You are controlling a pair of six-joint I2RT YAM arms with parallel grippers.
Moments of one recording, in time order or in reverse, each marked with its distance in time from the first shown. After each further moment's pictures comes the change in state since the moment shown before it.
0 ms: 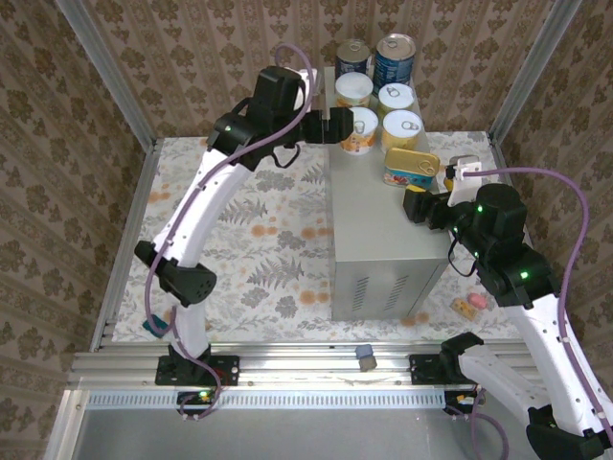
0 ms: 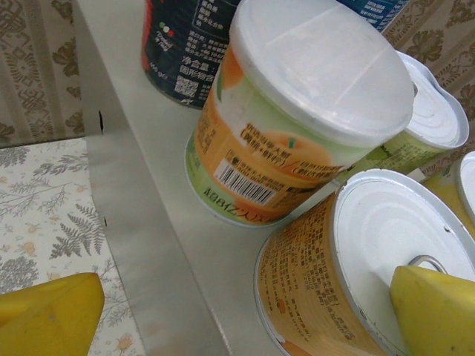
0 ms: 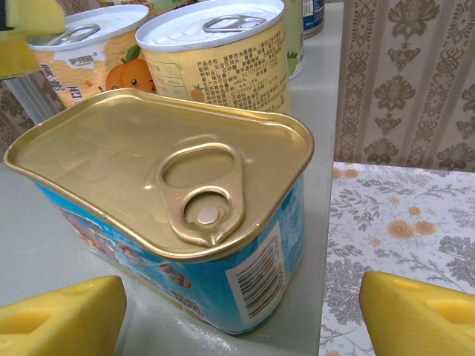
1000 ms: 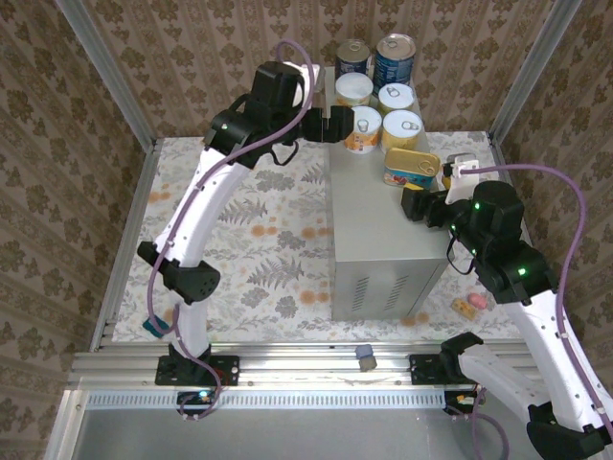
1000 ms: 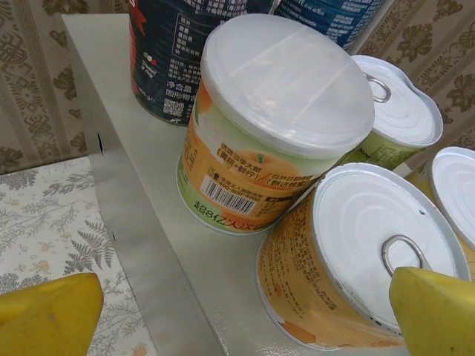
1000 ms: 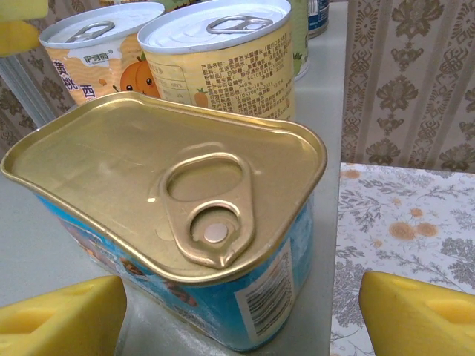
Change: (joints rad) left arm -0.009 0.047 0.122 -0.056 0.005 0.068; right arm 0.010 0.018 0.008 0.006 0.009 0.000
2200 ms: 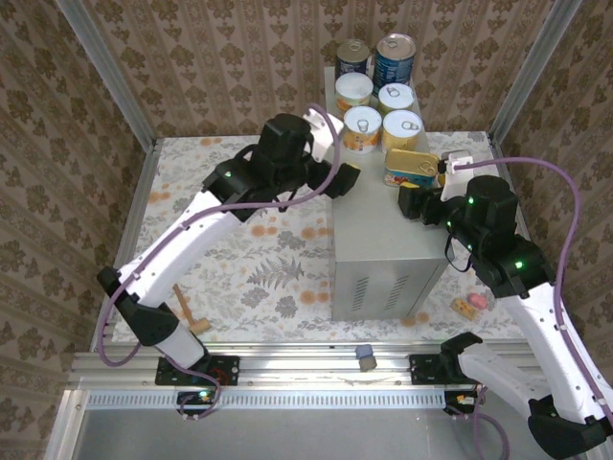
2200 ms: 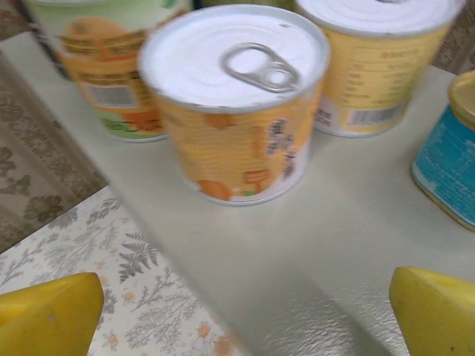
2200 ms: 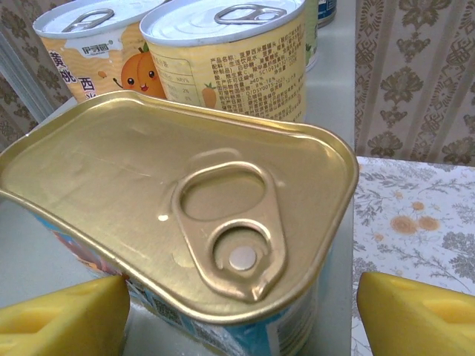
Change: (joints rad) left arm -0.168 -0.364 -0.616 0.268 -0.179 0.332; right arm 0.029 0.048 0.037 -0.027 0.027 0.003
